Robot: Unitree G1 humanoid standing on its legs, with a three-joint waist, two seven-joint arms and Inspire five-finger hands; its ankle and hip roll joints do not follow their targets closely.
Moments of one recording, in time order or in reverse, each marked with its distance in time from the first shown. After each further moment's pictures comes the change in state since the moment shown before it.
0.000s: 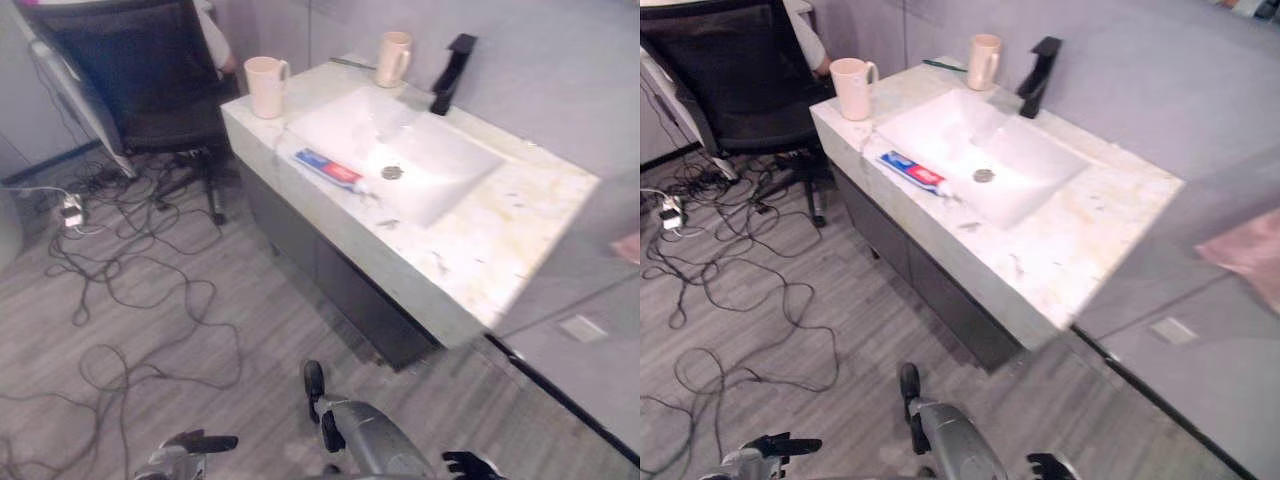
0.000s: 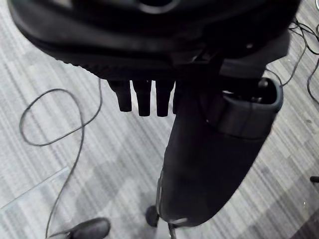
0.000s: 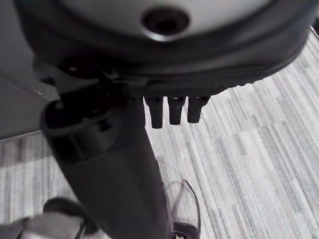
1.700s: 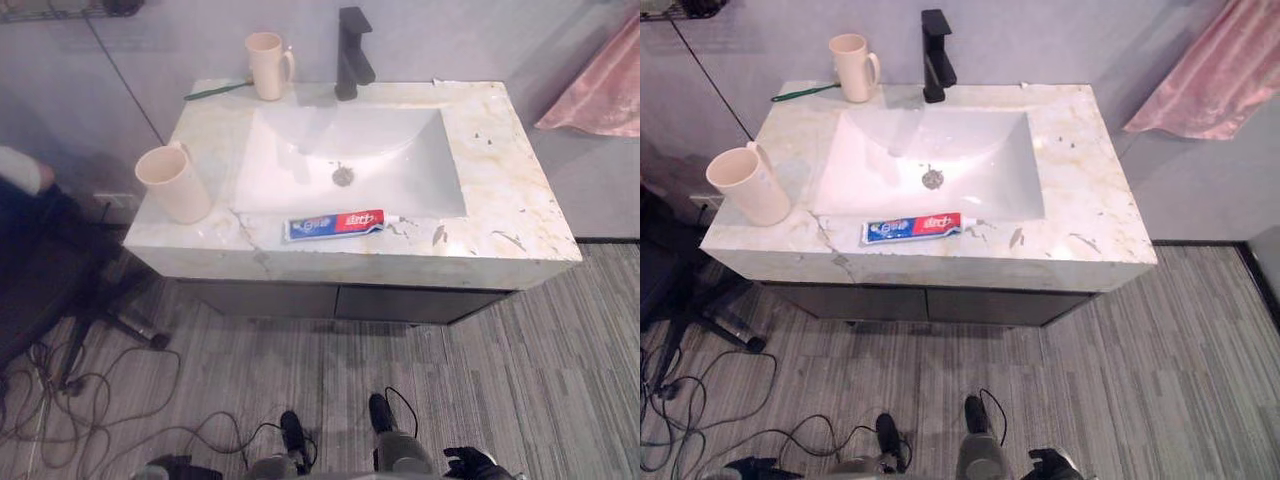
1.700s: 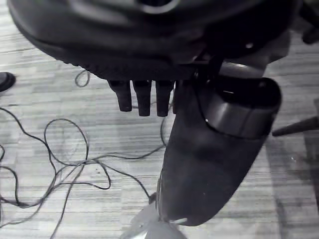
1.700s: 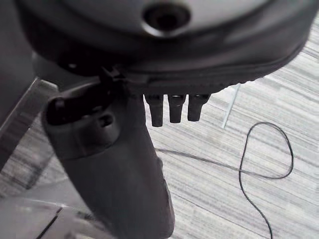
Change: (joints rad) left arm 0.063 0.110 -0.007 -0.009 0.205 0.027 -0.116; right arm -0.083 0.100 -0.053 0.014 0.045 0.081 -0.004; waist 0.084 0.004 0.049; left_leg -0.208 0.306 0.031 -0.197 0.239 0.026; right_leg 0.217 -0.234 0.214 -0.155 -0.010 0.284
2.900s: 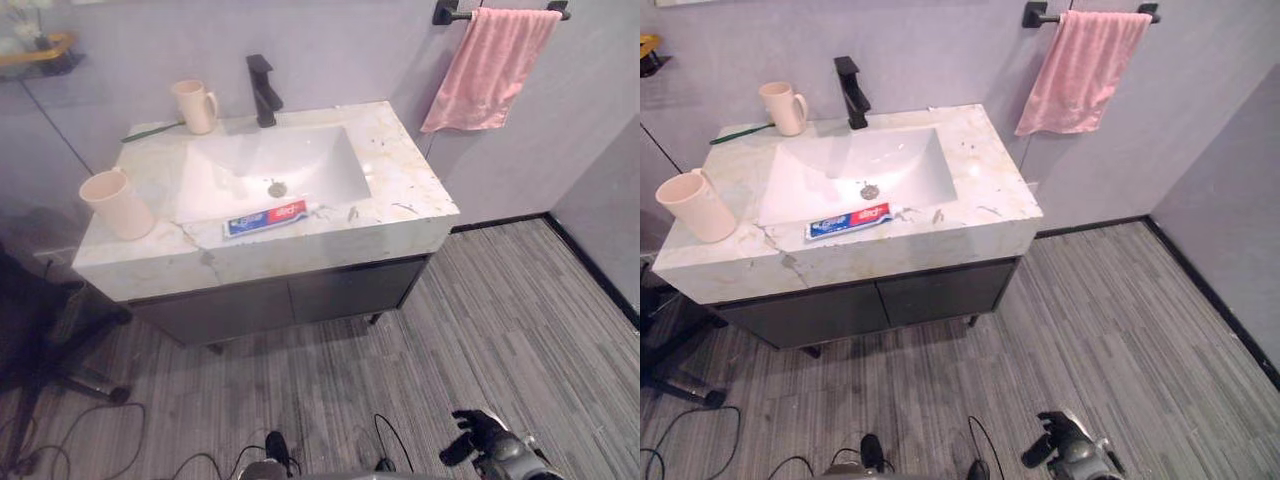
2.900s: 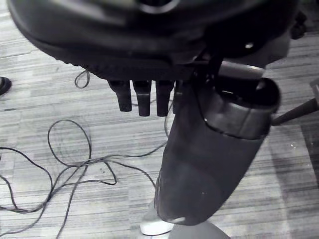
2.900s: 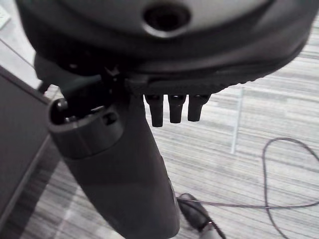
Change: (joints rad) left arm 0.140 -0.036 0.046 -0.117 -0.089 0.097 0.104; right arm -0.042 -0.125 0.097 -0.171 0.031 0.078 0.015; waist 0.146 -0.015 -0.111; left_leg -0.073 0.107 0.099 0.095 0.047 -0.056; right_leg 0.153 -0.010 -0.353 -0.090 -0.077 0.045
